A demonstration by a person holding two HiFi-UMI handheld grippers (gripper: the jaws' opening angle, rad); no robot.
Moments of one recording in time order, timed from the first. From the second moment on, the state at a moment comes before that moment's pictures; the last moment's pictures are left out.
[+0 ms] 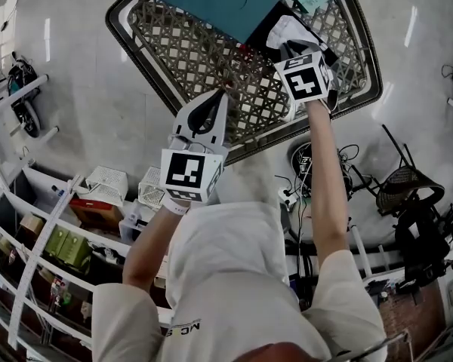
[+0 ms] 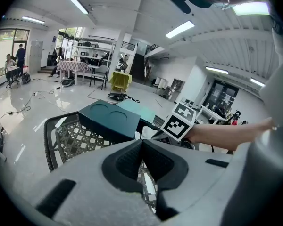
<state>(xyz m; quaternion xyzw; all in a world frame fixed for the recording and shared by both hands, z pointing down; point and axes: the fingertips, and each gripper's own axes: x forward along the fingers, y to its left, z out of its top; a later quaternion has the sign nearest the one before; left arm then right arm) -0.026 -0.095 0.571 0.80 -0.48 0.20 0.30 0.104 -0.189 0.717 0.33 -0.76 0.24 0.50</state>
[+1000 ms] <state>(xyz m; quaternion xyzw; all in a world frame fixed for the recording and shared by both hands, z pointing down) -0.042 -0.079 0.511 0.83 -0.47 0.18 0.26 0.104 -0.163 0.604 0.46 -0.79 0.19 0.36</state>
